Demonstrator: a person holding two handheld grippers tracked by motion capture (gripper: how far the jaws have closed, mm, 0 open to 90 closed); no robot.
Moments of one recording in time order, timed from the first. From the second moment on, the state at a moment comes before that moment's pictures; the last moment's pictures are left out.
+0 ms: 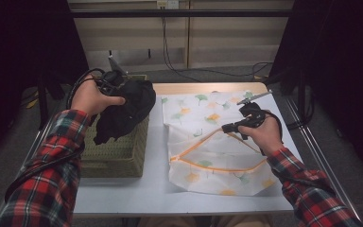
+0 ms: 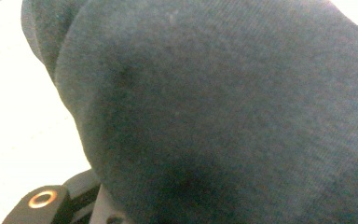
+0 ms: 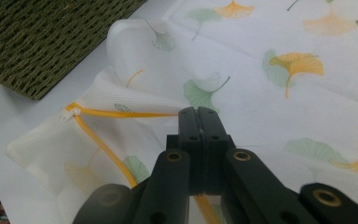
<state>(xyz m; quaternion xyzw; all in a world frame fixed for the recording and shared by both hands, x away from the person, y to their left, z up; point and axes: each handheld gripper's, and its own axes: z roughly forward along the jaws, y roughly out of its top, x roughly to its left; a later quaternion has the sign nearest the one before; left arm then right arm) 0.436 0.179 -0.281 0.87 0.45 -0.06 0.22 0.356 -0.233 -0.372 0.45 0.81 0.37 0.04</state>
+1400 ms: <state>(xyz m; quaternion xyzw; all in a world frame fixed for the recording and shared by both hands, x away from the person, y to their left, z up) 0.405 0.109 -0.282 0.91 0.34 -0.09 0.22 0.358 -0.230 -0.376 0.45 0.81 0.36 0.04</state>
